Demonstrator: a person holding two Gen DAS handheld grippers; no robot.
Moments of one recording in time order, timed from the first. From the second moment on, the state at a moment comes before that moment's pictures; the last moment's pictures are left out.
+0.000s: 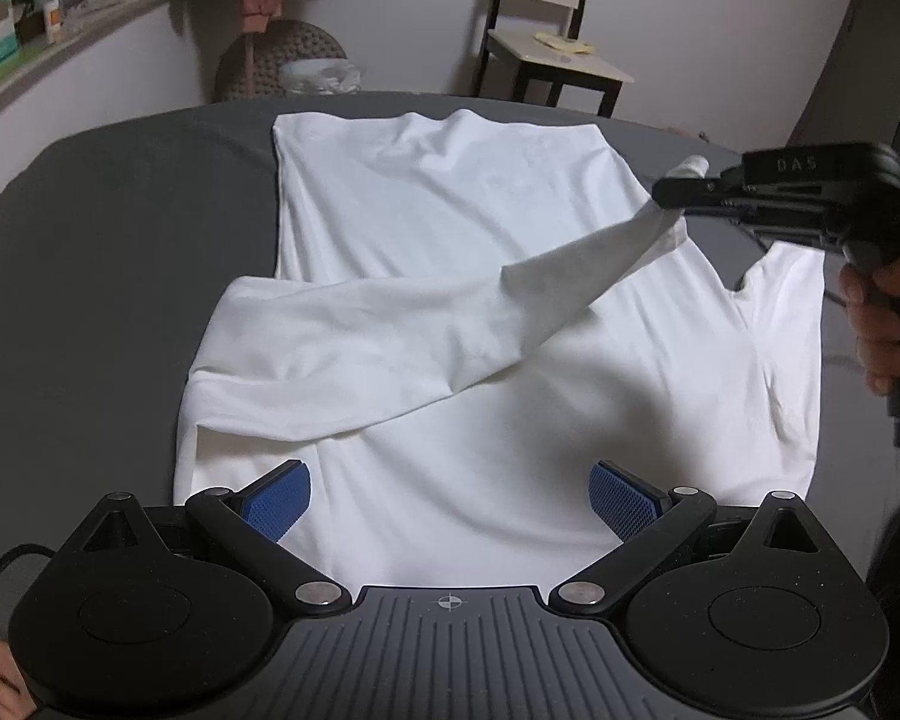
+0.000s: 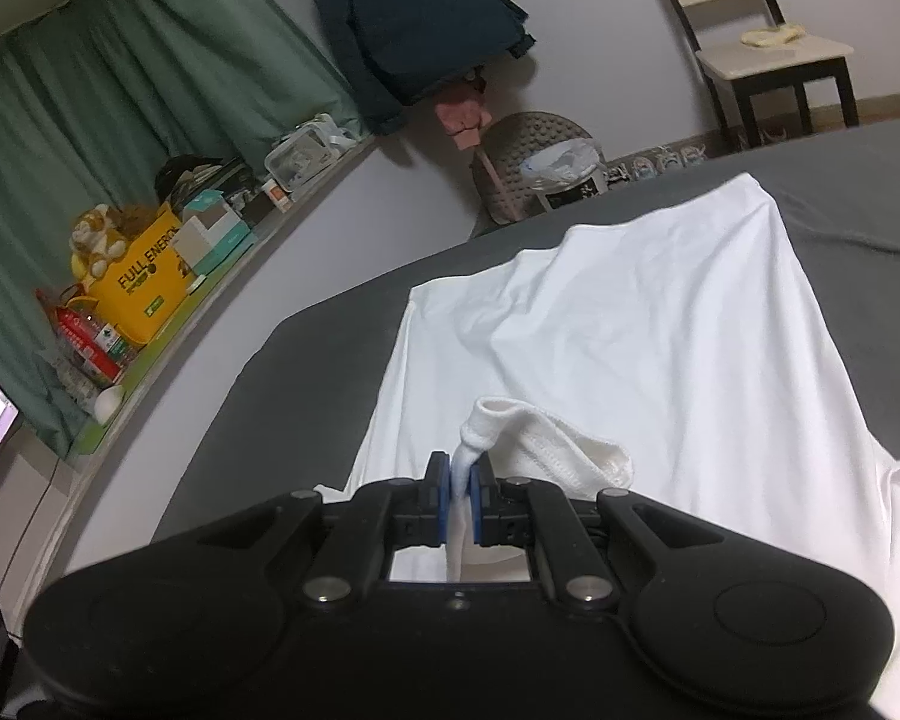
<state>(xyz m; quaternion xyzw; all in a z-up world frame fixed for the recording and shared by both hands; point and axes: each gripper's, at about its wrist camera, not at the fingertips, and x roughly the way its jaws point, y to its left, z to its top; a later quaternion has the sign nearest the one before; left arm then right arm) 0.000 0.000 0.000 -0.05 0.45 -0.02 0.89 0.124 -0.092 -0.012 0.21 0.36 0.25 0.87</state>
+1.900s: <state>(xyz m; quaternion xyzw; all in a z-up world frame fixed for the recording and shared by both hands) 0.002 0.056 -0.030 -0.19 0.43 0.08 0.88 0.239 -0.108 0.044 0.25 0.41 0.25 0.84</state>
